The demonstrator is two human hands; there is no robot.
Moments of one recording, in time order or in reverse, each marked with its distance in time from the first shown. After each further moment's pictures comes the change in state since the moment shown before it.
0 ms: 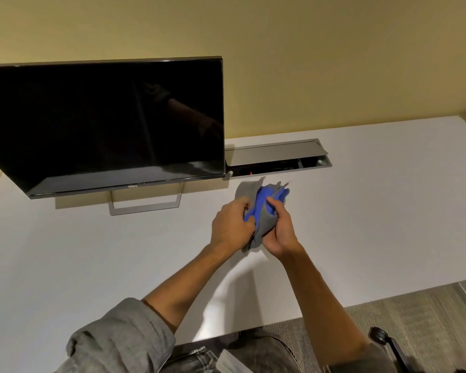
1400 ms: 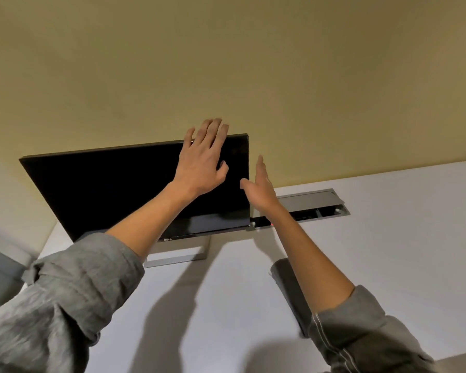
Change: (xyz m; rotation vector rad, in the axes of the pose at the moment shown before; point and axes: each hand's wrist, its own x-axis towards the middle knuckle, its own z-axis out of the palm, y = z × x) left_hand 0.107 0.043 -0.227 0.842 0.503 0.573; right_hand 0.006 -0.072 0.192 -1.185 -0.079 -0.590
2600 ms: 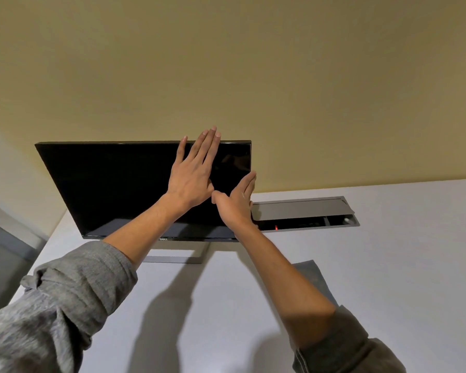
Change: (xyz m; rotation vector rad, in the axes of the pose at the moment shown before) left_hand -0.020 -0.010 0.027 0.250 -0.117 -0.073; right_hand -0.018 -0.016 0.048 0.057 -0.027 0.097
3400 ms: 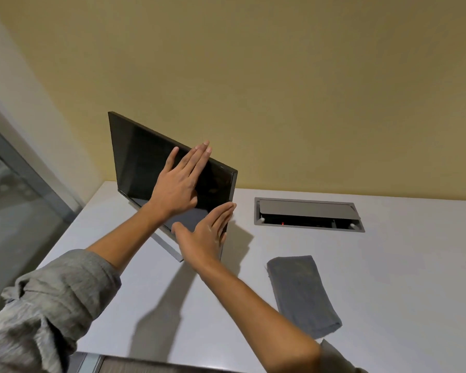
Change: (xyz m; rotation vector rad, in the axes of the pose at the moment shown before) left_hand -0.094 -0.008 -0.050 0.062 -0.022 -0.026; right_hand -0.143 0.009 0.027 -0.034 -0.207 -0.034
